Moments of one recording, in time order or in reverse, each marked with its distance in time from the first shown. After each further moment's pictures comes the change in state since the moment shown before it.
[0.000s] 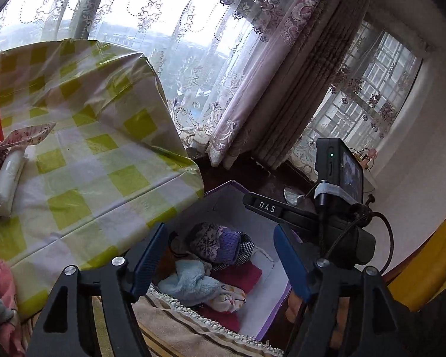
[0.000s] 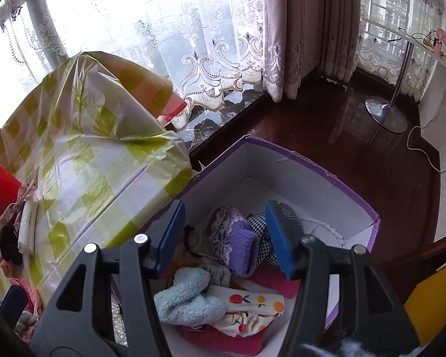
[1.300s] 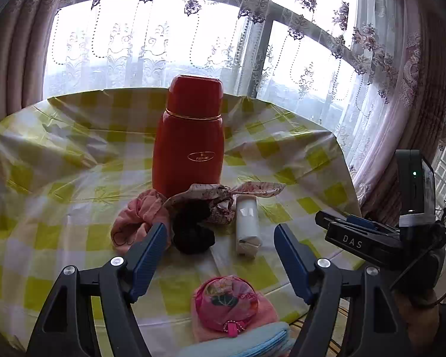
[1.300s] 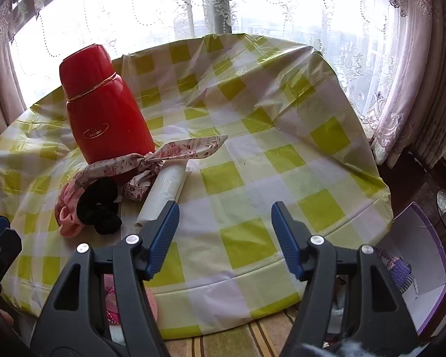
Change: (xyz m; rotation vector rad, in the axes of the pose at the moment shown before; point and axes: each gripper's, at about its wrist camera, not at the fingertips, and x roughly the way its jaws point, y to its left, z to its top) left arm -0.170 0.191 -0.004 -0.163 -0.275 0.605; right arm -0.041 0.272 -0.056 -0.451 -0.090 0.313
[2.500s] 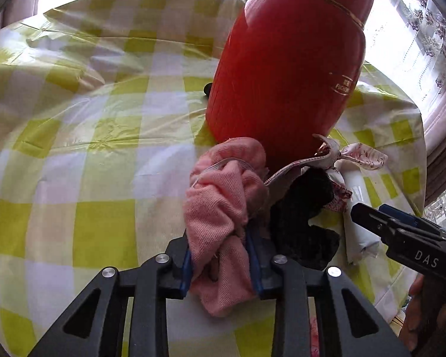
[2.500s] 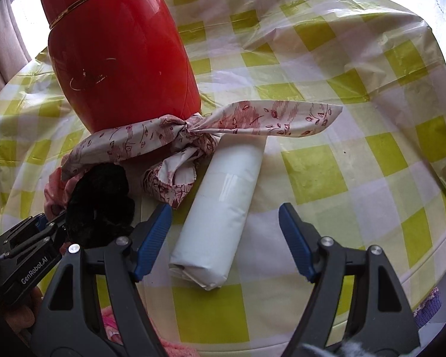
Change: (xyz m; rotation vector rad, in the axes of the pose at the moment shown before) left arm 0.148 0.090 -0.008 -0.122 0.338 0.081; right arm 0.119 0.066 0.013 -0.115 0.263 0.130
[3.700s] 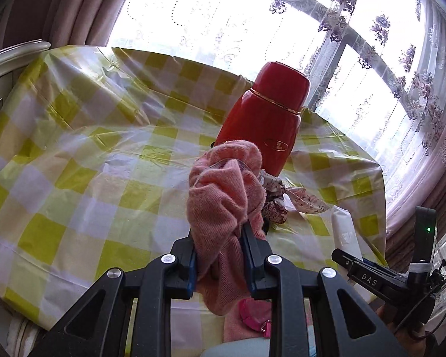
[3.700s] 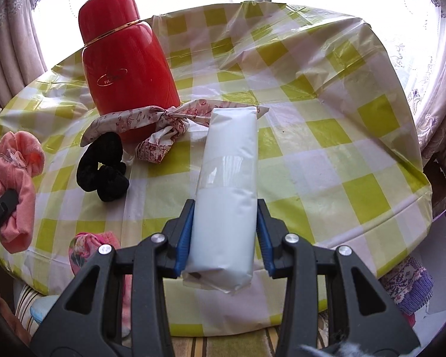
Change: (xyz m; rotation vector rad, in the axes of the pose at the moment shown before) left arm -0.129 -0.028 -0.077 -0.173 -0.339 -0.012; right arm -0.070 -0.044 -0.068 0.005 -0.154 -0.010
